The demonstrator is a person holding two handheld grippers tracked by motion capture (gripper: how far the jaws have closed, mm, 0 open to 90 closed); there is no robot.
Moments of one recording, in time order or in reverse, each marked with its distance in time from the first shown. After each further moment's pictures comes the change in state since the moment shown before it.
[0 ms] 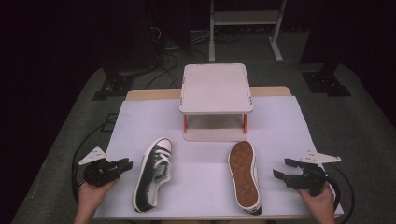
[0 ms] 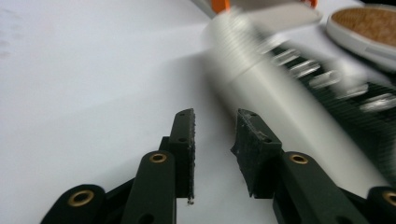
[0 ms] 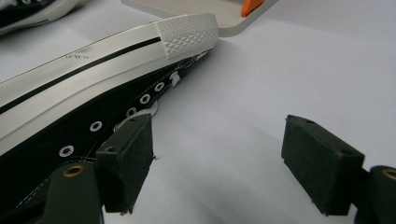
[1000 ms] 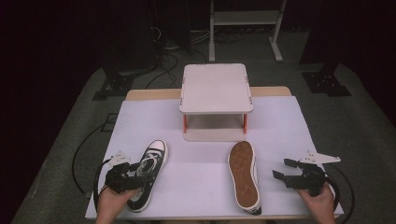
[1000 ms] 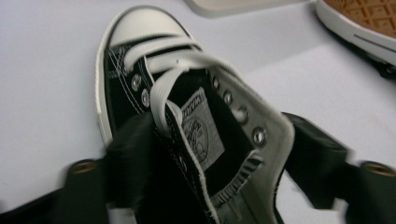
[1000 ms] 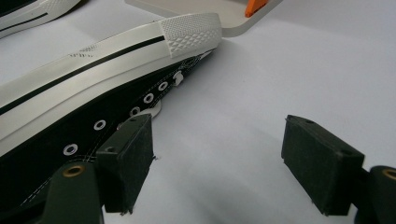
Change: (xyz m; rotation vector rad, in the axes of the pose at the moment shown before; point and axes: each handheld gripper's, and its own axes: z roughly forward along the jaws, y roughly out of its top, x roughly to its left) left arm -0.060 0.005 0.039 0.118 0.039 -0.027; right arm 0.002 0.000 0.000 -0.002 0.006 -0.010
